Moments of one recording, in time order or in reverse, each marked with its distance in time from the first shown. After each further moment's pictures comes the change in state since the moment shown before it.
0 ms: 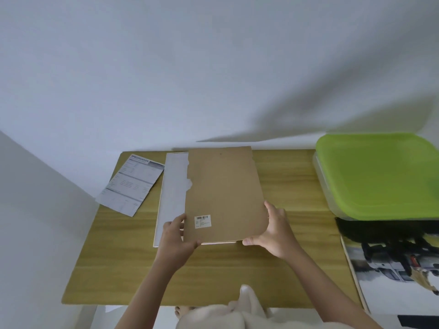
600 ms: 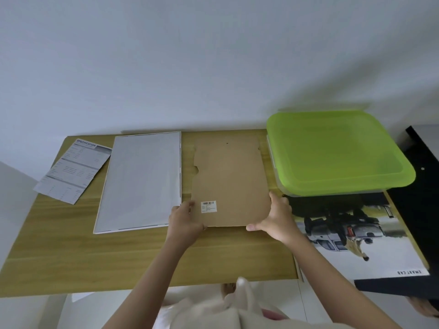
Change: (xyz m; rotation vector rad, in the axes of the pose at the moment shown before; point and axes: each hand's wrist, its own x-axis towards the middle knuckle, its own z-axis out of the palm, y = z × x) left_hand -0.008 0.061 0.142 0.093 -0.090 -0.065; right_hand -0.008 0.107 -0.095 -0.106 0.061 0.153
